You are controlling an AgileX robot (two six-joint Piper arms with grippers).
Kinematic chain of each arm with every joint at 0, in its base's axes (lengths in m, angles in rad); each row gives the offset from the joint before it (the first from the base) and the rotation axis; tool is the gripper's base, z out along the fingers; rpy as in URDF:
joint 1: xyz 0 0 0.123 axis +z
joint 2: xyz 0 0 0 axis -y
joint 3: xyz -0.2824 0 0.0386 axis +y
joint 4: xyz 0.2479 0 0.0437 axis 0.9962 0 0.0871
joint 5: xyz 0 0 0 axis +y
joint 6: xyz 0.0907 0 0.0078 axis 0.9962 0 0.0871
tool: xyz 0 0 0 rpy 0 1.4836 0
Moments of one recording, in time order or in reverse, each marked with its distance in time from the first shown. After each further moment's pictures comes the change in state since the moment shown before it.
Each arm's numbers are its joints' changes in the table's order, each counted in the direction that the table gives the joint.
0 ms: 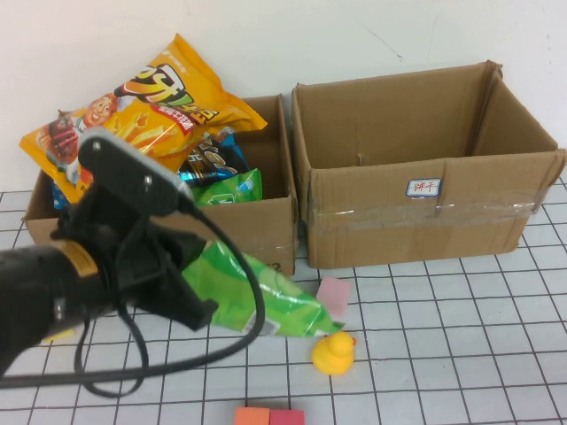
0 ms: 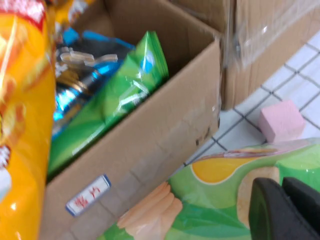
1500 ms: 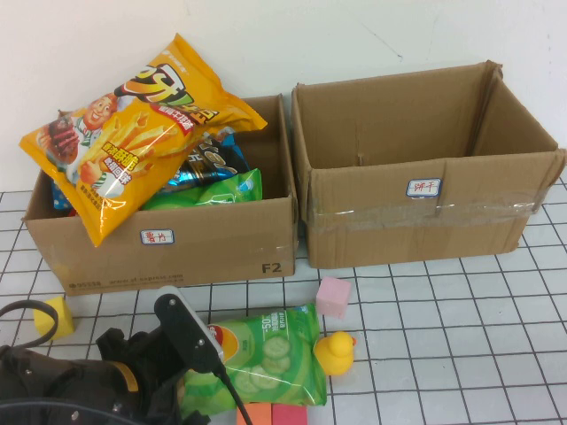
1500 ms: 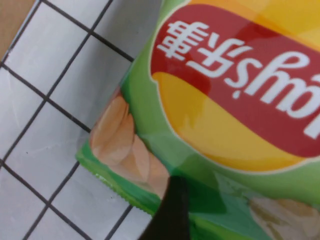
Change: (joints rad) right arm 0.000 0.000 0.000 0.000 0.004 0.000; left arm 0.000 -0.291 0.247 0.056 -0.105 0.204
